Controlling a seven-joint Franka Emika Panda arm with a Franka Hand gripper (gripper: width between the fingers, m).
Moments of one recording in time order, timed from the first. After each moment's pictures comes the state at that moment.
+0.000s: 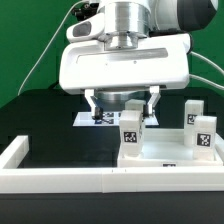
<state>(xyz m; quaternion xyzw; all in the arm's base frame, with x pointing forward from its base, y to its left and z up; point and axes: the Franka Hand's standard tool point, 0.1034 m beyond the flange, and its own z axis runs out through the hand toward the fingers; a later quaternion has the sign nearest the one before) 0.612 -0.022 0.096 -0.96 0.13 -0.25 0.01</state>
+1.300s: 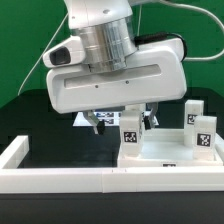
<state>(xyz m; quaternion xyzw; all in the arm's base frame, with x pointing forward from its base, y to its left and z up) 0.612 -0.022 0.075 -0.99 0.12 0.05 0.09</state>
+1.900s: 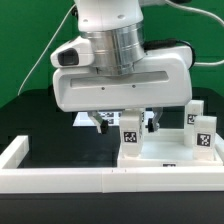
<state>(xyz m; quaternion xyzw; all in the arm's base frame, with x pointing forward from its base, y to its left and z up) 0.608 -0.013 0.071 -0.99 0.12 0.08 0.06</state>
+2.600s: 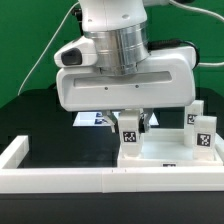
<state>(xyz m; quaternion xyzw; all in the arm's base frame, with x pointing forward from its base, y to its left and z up) 0.608 -0.010 0.071 -0.99 0.13 0.08 0.06</state>
